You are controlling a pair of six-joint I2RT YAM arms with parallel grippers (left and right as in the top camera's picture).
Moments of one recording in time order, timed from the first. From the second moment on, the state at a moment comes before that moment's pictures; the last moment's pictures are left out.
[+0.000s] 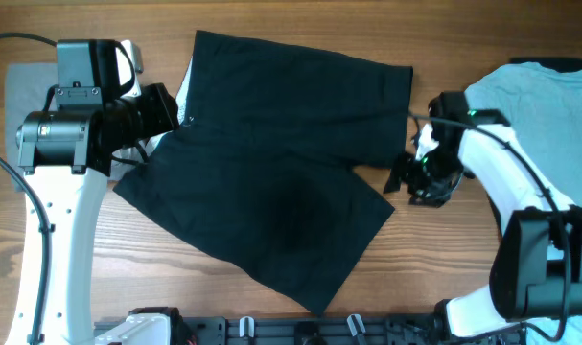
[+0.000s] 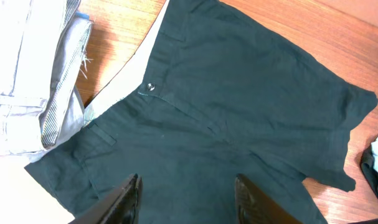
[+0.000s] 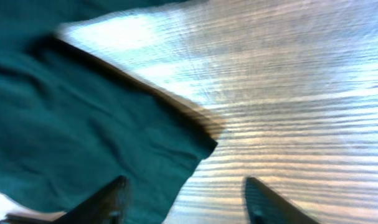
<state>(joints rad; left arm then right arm) -0.02 1.37 1.49 -1.07 0.12 -0.31 0.04 1.70 1.07 -1.07 -0.31 0.31</state>
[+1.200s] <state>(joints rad) -0.02 1.94 1.49 -1.00 0.36 0.08 -0.10 1.61 1.13 -0.87 -0.57 0.26</state>
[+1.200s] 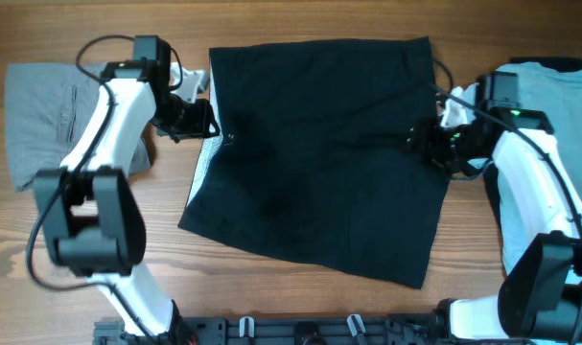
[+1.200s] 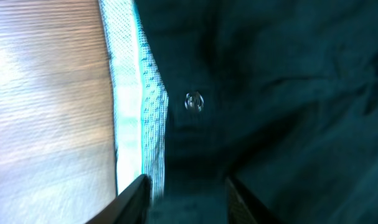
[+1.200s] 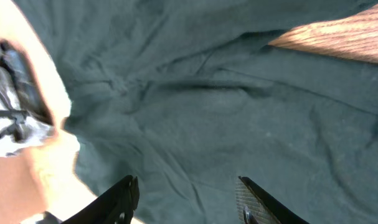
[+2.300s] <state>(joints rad) 0.07 2.18 1.50 -0.81 0.70 0.09 -0.05 1.61 1.13 -0.85 -0.33 0.26</state>
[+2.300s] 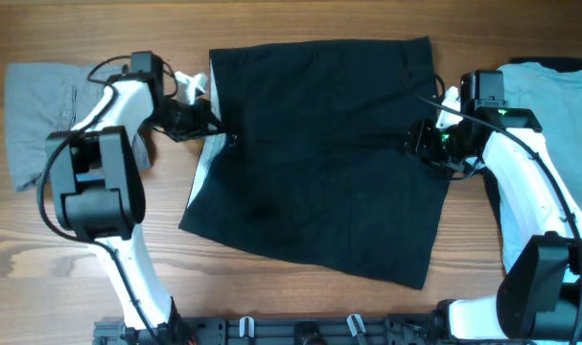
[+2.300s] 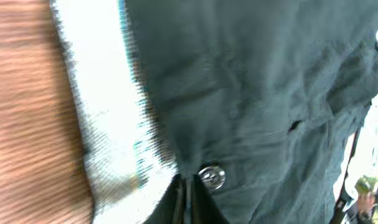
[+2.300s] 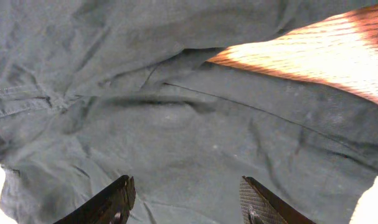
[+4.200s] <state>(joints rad) 0.02 2.14 1.50 -0.77 0.39 -0.01 -0.10 1.76 1.13 -0.87 -0.10 0.41</state>
